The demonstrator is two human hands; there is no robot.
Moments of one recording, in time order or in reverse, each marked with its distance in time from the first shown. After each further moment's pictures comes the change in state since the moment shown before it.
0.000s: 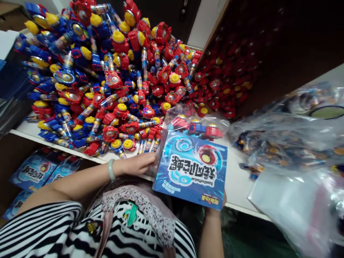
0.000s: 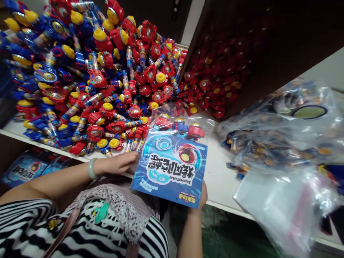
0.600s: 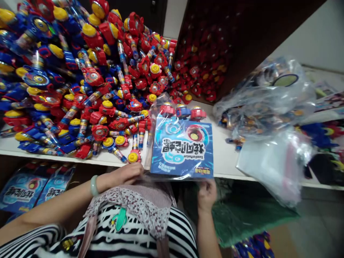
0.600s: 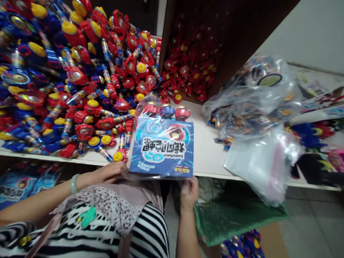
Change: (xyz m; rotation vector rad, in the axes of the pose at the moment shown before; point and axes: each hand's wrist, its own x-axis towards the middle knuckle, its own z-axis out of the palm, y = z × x) left_hand -0.066 0.016 0.025 -0.156 -0.126 0.116; right_hand -0.089 0.014 -0.026 -0.417 0.155 -0.501
